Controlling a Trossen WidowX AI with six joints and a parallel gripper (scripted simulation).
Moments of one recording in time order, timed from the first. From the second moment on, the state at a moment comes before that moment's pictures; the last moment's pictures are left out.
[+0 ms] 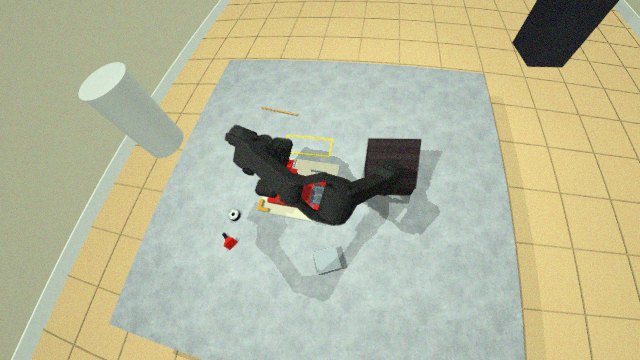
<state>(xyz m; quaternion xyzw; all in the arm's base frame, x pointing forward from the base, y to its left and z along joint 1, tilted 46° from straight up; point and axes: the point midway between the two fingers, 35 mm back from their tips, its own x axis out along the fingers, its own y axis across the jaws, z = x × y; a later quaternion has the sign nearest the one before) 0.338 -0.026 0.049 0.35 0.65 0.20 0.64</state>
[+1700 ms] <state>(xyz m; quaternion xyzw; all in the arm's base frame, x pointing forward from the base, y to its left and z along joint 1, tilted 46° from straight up) 0.339 0.013 0.017 0.34 0.65 0.20 0.65</state>
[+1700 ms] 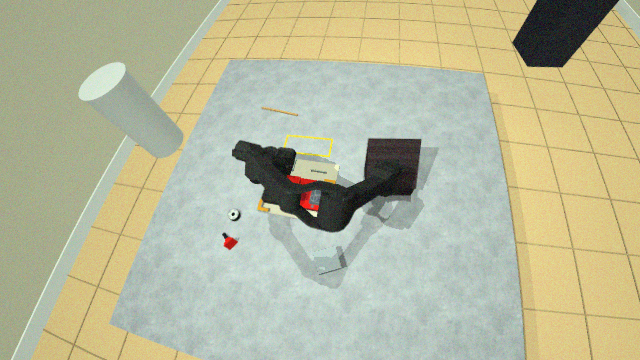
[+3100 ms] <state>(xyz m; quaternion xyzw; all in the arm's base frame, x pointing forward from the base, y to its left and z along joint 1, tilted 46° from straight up) 0.341 0.025 0.005 0.34 0.65 0.20 0.65</state>
